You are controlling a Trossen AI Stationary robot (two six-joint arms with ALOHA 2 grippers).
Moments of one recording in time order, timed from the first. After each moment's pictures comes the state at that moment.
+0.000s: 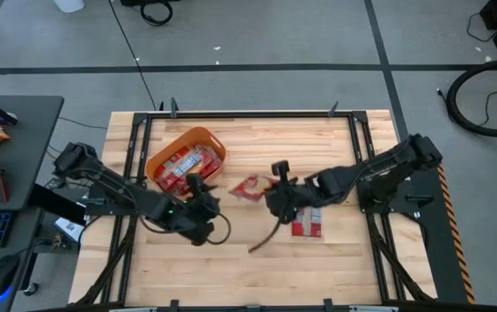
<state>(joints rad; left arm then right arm) -0.50 1.49 1.12 -0.74 -0.94 -0.26 0.29 1.57 1.29 -0.63 0.55 -0.26</state>
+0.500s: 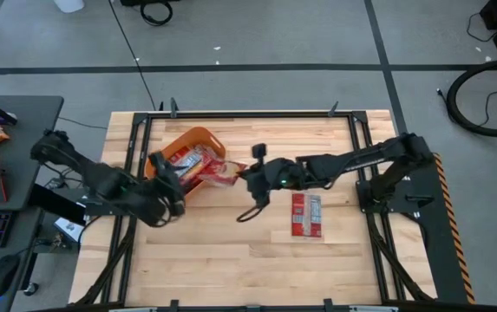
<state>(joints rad) -0.55 1.09 1.12 -0.97 -0.98 -0.38 0.14 1.63 1.31 -0.16 0.41 -0.54</state>
